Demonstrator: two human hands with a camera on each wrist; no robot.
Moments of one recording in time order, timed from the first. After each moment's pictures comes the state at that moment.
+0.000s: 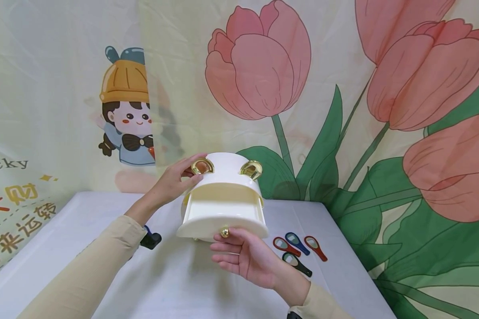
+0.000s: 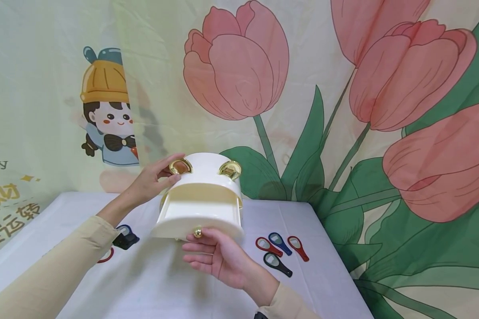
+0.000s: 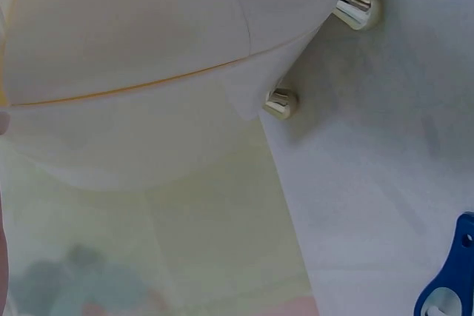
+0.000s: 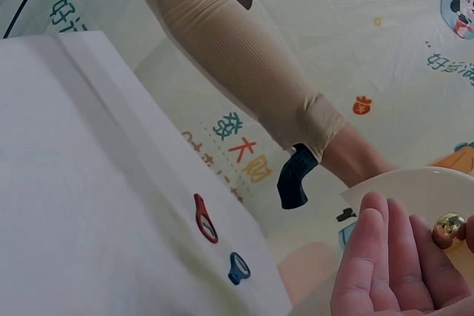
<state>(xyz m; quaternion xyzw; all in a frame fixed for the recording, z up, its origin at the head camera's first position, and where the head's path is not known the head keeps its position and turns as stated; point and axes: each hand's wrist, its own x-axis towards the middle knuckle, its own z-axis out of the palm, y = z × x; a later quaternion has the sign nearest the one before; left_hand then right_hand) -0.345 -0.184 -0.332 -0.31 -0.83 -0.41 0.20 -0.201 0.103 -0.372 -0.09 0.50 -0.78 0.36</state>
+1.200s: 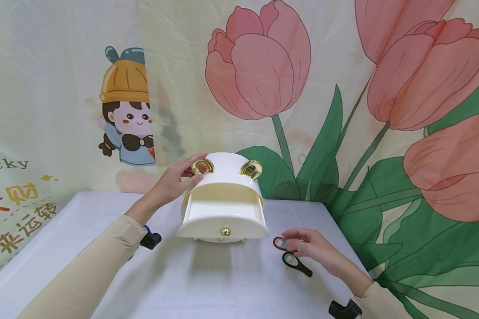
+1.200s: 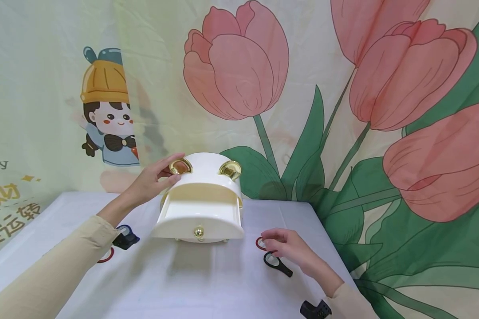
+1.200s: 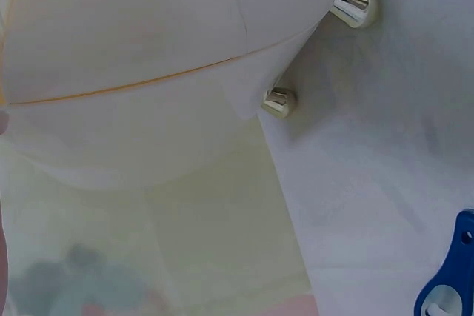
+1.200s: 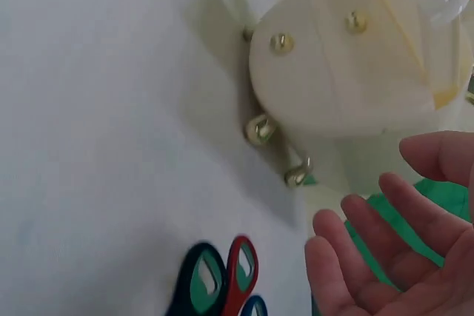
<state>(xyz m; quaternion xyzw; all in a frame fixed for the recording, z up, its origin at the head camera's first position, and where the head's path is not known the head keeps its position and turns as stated) -0.344 -0.184 -0.332 -0.31 -0.84 -0.41 0.19 -0.242 0.261 -0.393 -0.12 0.85 -0.50 0.14</state>
